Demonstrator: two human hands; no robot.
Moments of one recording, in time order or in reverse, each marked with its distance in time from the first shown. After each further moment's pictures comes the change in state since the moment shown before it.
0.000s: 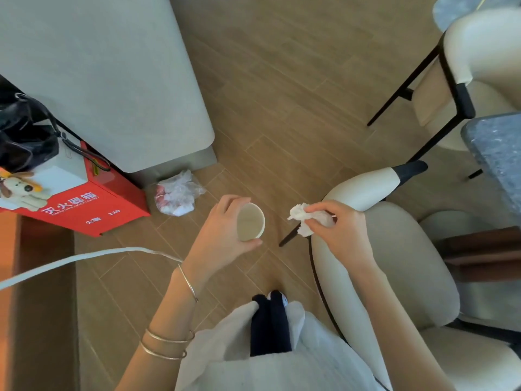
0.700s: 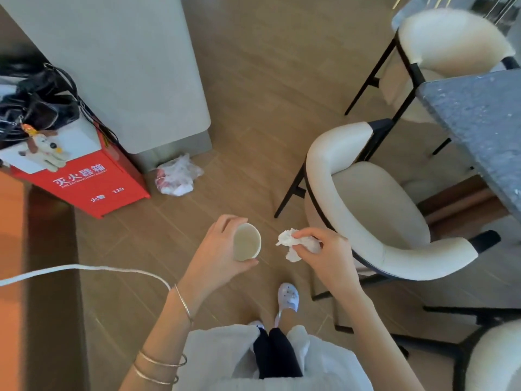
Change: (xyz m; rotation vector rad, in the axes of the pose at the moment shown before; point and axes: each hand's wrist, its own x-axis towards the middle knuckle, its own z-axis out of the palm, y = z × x) left_hand -0.278 -0.013 0.013 0.002 -0.034 0.065; right_hand -0.300 -0.008 0.053 -0.127 0.038 -0.018
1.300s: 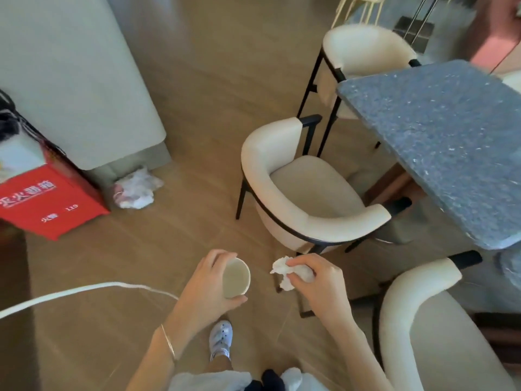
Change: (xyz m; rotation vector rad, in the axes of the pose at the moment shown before) left_hand -0.108 0.120 0.107 0.041 -0.139 0.066; right_hand -0.158 0.085 -0.110 0.006 0.105 0.139
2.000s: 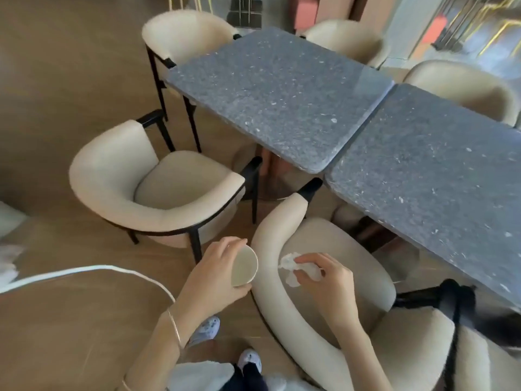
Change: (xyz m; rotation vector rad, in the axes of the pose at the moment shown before) left_hand 0.015 0.243 0.173 0.049 -0.284 0.559; right_hand -0.161 0.159 -0.205 -0.024 0.549 0.295
